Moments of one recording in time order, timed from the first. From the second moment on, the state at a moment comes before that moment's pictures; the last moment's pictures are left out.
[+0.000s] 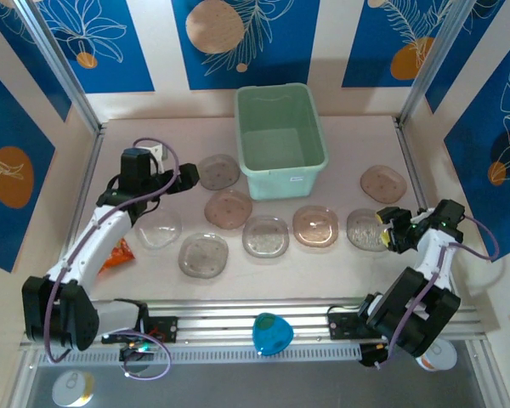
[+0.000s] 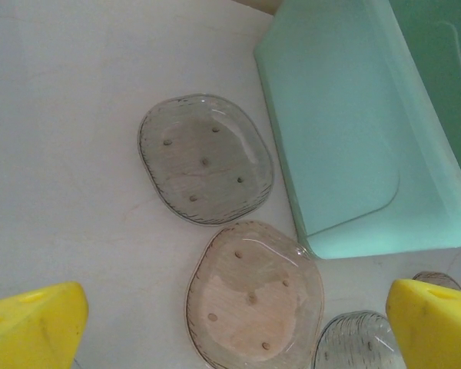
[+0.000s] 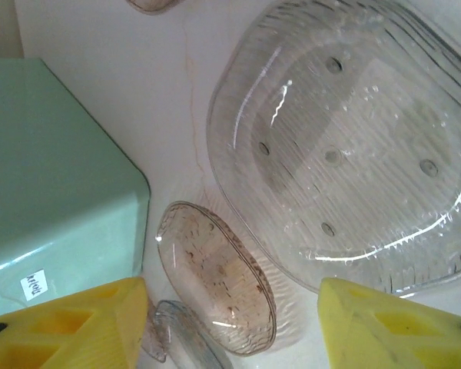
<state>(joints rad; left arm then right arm) -0.19 1.26 0.98 -0.36 0.24 -0.42 -0.68 1.16 0.70 -0.75 -0.70 0.58</state>
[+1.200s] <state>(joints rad) -0.20 1.47 1.15 -0.42 0.28 -0.37 -0.58 1.26 0.58 -0.79 -0.42 0.93</state>
